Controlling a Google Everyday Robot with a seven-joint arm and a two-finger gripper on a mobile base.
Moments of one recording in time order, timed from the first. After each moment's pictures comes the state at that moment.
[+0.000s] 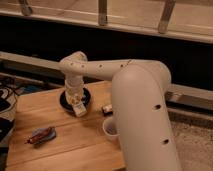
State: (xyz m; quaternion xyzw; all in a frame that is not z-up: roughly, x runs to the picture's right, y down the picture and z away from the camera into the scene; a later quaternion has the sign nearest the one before) arm -0.178 0.052 0.824 -0.34 0.09 0.45 0.82
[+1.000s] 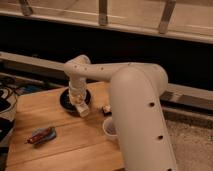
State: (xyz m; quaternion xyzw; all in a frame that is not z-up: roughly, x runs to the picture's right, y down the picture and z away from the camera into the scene) arm -0.164 0.069 0.851 -0.35 0.10 0.46 0.81
